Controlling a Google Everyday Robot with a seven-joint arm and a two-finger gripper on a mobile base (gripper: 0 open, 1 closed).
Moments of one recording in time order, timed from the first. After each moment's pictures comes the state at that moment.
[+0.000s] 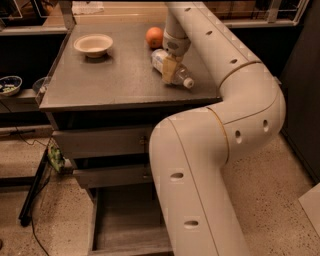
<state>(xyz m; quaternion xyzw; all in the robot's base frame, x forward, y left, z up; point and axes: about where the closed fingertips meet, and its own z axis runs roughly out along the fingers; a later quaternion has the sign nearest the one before) 0.796 -0.059 0.842 -0.54 0.83 -0.04 0.13</state>
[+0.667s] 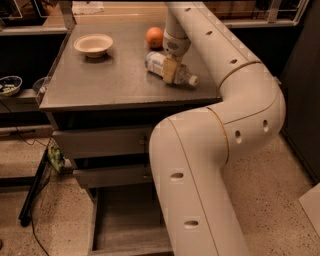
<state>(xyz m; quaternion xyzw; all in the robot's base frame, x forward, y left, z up) 0.796 -0.059 0.842 -0.54 0.83 -0.04 0.13</state>
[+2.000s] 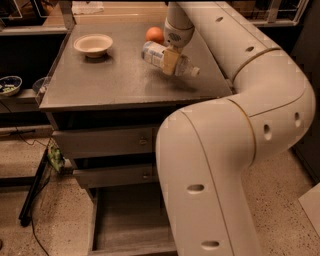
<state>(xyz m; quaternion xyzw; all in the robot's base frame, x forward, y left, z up) 0.792 -0.057 0.882 -0.55 0.81 -0.06 0.18</state>
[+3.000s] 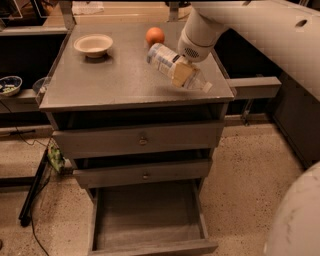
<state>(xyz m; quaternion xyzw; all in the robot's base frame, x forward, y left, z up) 0.699 -0.077 0.905 -0.54 0.79 -0.07 0.26</state>
